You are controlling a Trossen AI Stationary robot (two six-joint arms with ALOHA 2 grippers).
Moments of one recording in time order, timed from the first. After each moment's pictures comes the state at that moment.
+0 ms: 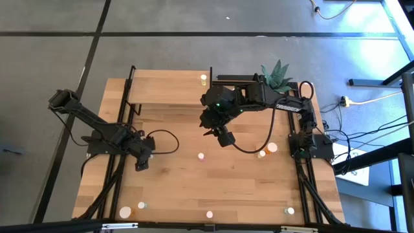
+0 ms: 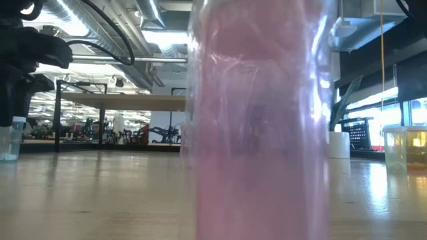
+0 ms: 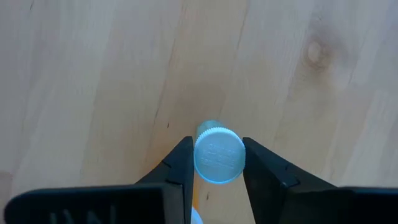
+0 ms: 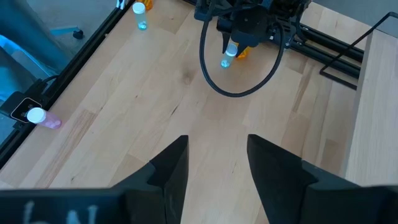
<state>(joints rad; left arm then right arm) -0.49 0.96 0.53 -0.87 -0.15 -0.78 0.02 1.98 2.35 -1.22 -0.21 -0.39</state>
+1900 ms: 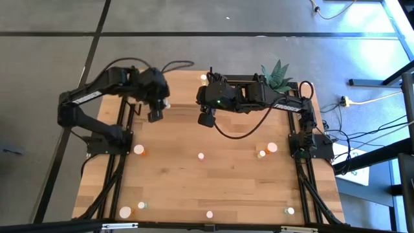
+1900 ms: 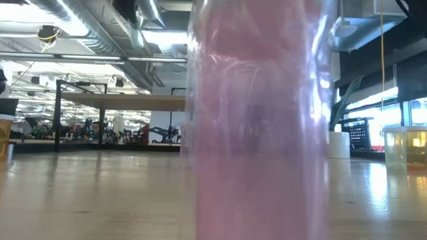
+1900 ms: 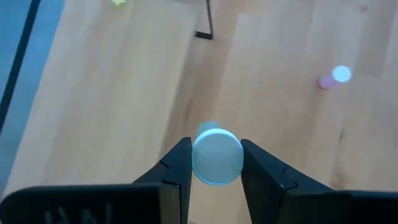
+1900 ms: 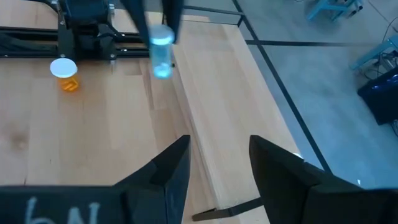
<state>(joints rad) 0.32 1.30 1.62 -1.40 -0.08 0.07 0.02 1.98 2.35 -1.06 0.44 -0.03</state>
